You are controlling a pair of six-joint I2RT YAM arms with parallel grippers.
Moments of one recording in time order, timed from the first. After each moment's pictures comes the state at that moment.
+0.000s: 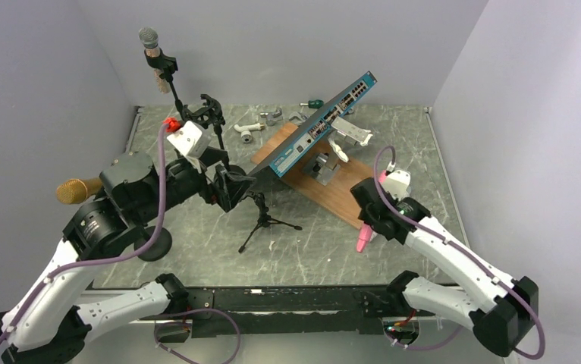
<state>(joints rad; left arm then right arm) -0.81 0.86 1.40 -0.62 0.04 -0.13 0.69 0.96 0.82 -0.90 0.63 0.94</state>
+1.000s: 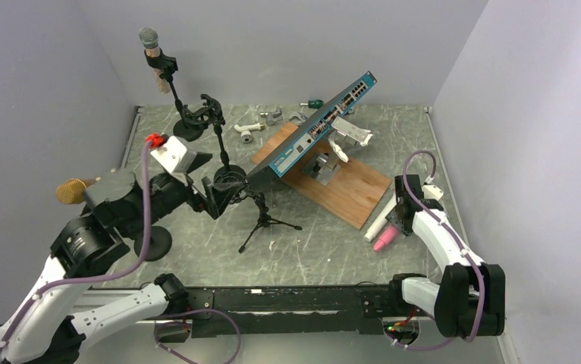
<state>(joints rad) -0.81 0.76 1.32 -0.62 -0.01 -0.03 0.02 1.12 0.60 -0.61 0.37 0.76</state>
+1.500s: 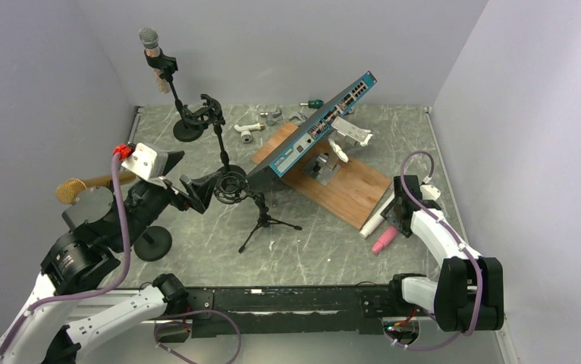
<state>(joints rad) -0.81 0.63 1.24 -0.54 -0.22 -0.02 0.01 1.17 0.58 -0.53 0.35 0.76</state>
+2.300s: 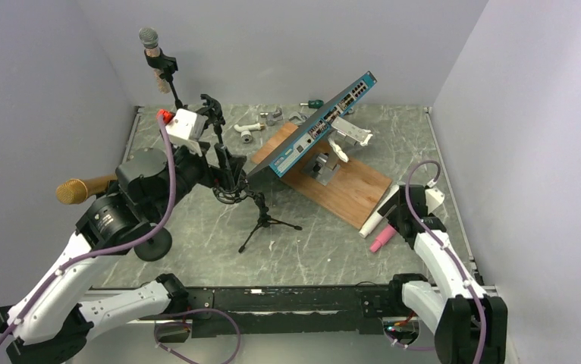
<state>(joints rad) -0.81 0.87 1.34 -0.59 -0.30 -0.22 0.01 0.96 0.47 -0.44 0.30 0.74</state>
